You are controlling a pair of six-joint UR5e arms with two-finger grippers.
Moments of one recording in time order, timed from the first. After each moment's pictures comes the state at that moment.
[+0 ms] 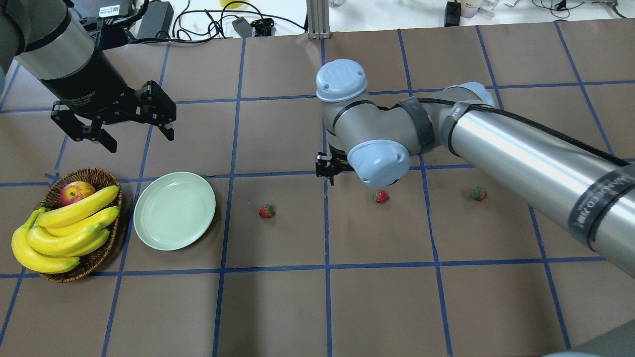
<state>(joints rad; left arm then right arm) -1.48 -1.50 -1.61 -1.66 1.54 -0.08 1.88 -1.19 1.76 -2.01 -1.63 0.38</state>
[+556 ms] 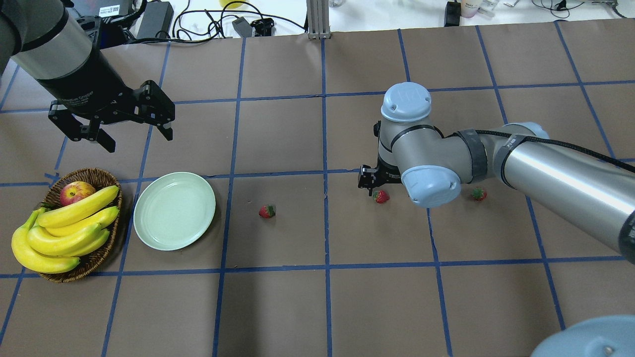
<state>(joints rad) -1.48 -1.50 -1.61 -1.66 1.54 -0.08 1.75 -1.22 1.97 -2.25 -1.55 0.26</state>
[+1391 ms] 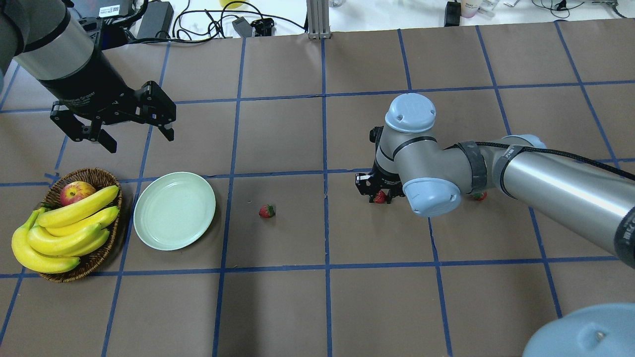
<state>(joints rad) -1.48 -1.50 -1.61 -1.66 1.54 -0.08 1.75 -1.21 2.00 -2.30 -1.49 0.25</state>
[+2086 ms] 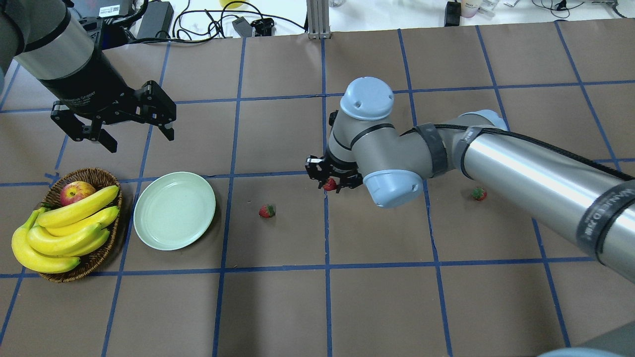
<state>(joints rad) -1.48 -1.50 -1.61 -1.66 1.54 -0.08 1.93 -1.16 1.83 -2.29 -1.35 0.59</state>
